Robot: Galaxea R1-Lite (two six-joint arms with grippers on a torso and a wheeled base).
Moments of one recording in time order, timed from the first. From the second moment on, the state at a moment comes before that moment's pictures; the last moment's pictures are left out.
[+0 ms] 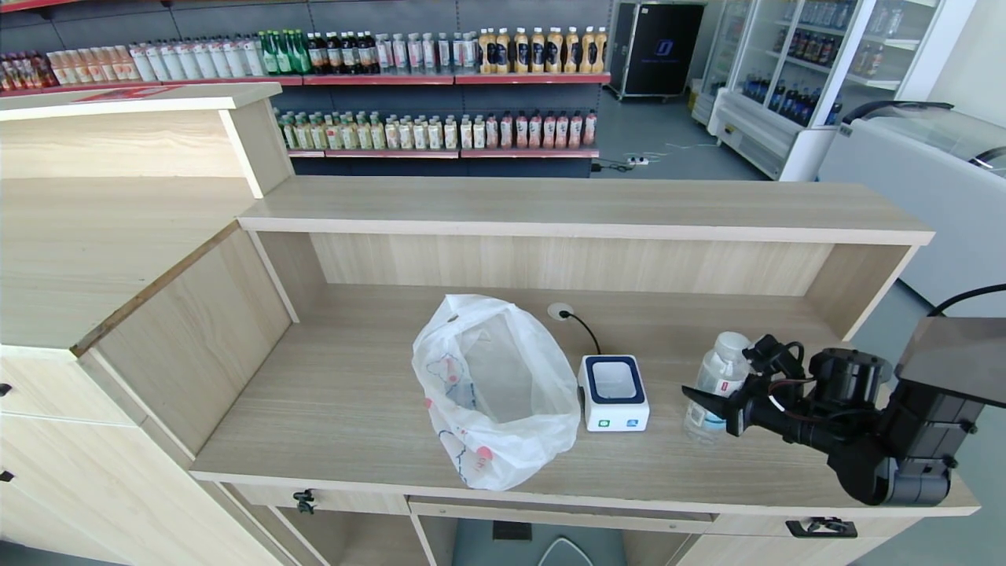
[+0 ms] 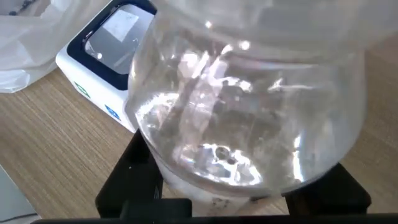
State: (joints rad) left arm 0.01 0.00 0.00 0.03 0.08 0.07; right arm -0.08 2.37 -0.69 -1.38 0.67 -0.33
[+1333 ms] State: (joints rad) left arm 0.00 0.00 0.00 0.04 0.08 0.07; right arm 0.45 1.49 -0.82 -1.18 1.07 0.81
